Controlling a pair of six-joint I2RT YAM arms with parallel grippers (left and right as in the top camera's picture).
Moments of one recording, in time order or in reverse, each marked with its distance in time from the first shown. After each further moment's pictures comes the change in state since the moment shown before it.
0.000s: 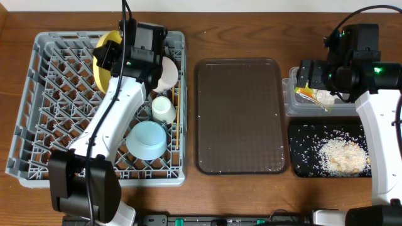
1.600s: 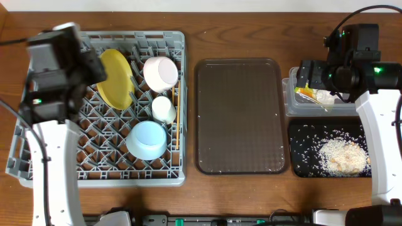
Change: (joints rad) left arm 0.454 -0.365 -0.003 -0.201 1.242 -0.544; right arm 0.000 0.000 0.000 0.000 0.000 0.000
